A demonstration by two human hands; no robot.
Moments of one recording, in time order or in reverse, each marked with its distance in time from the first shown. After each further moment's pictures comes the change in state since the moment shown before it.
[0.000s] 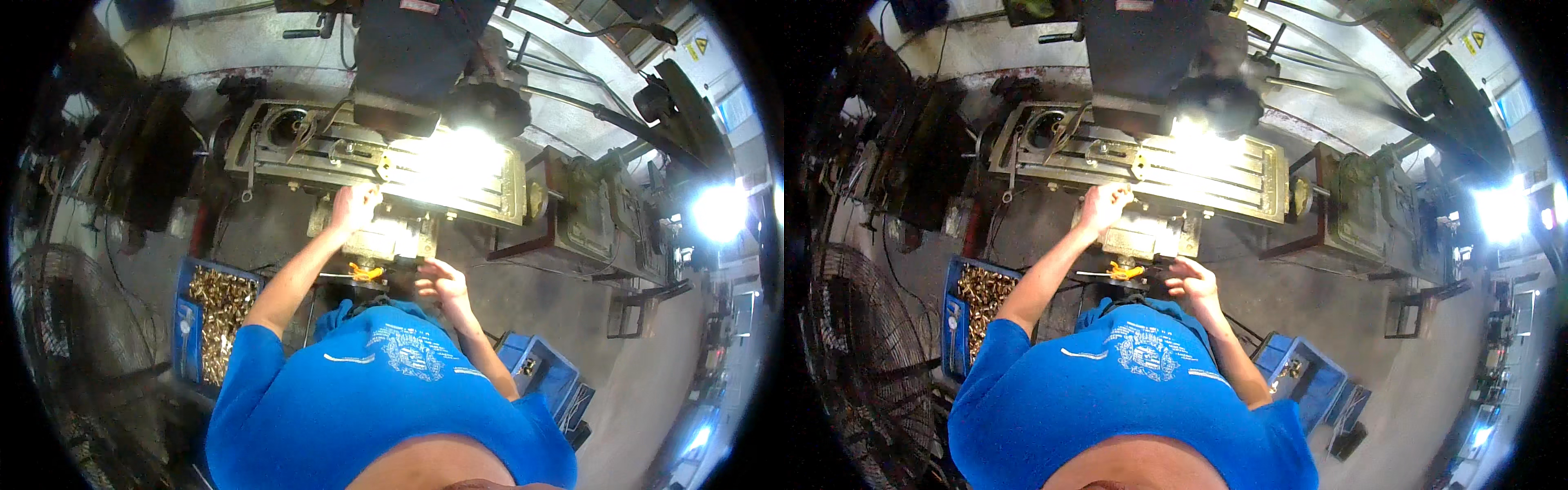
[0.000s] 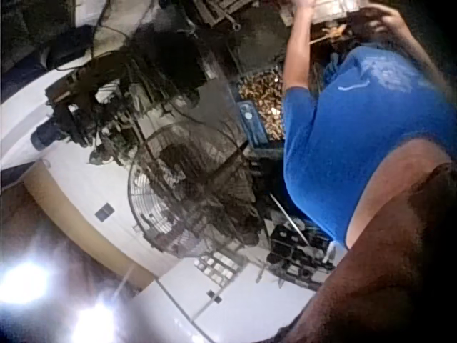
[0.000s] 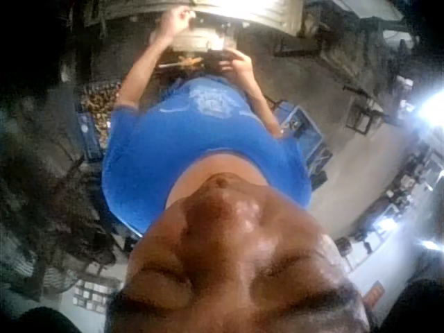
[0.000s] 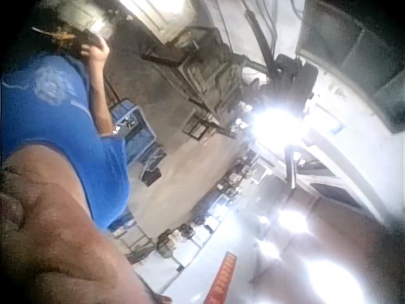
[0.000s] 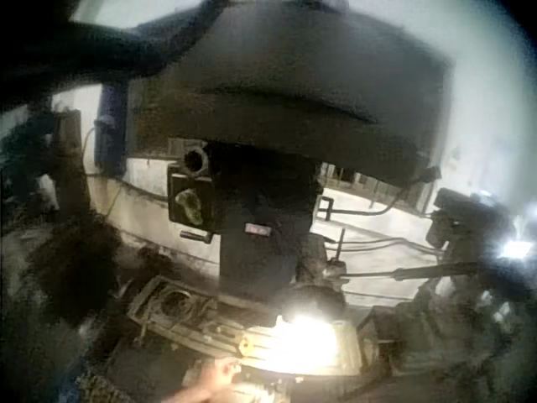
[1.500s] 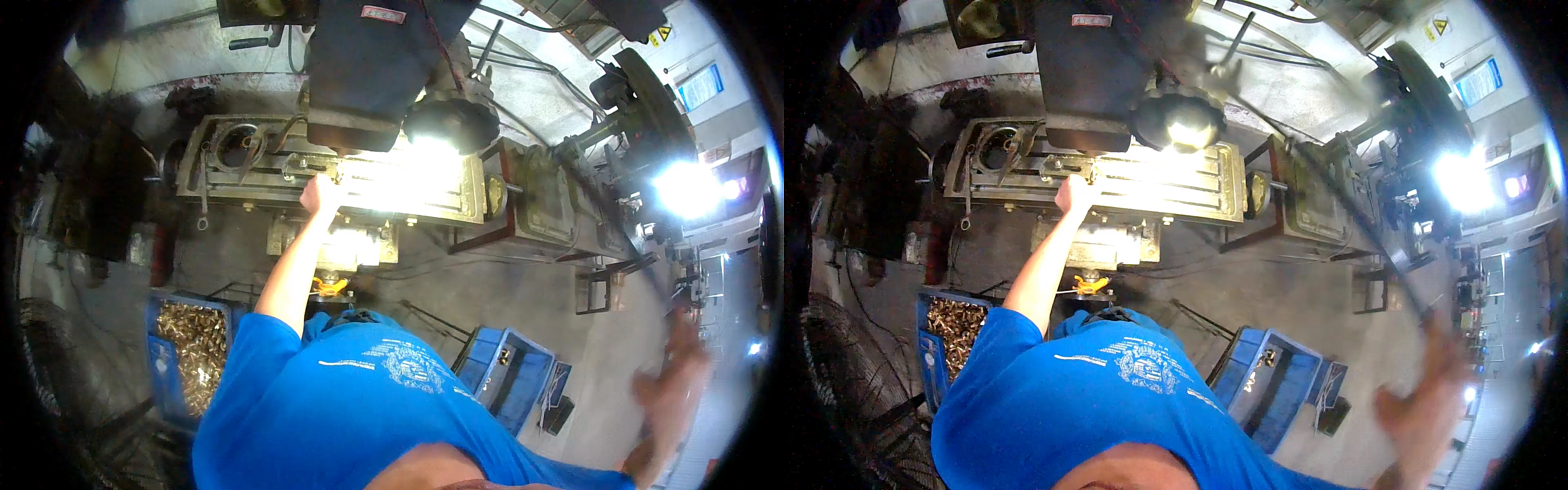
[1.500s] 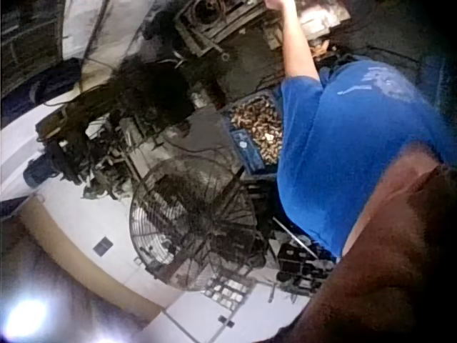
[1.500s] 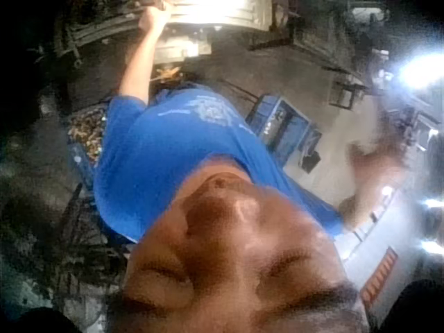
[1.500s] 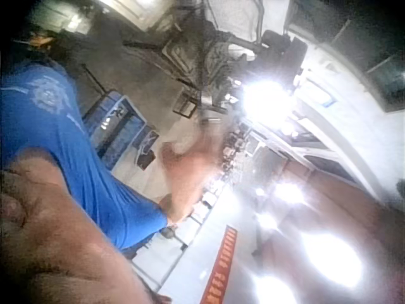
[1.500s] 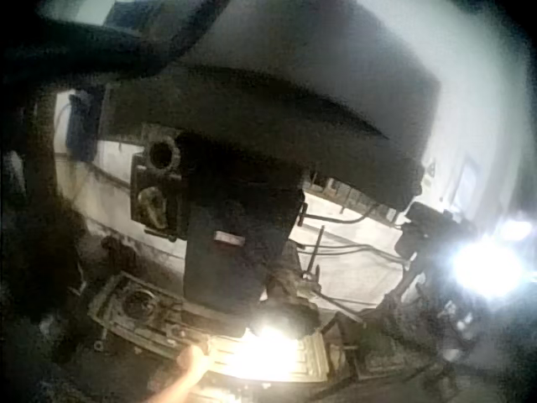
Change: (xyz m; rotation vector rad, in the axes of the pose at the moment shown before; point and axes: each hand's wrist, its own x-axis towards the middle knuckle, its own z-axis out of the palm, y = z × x) left_hand 0.070 -0.024 0.036 0.436 0.133 -0.496; right_hand -0.266 -0.330 0.105 -2.228 1.006 0.165
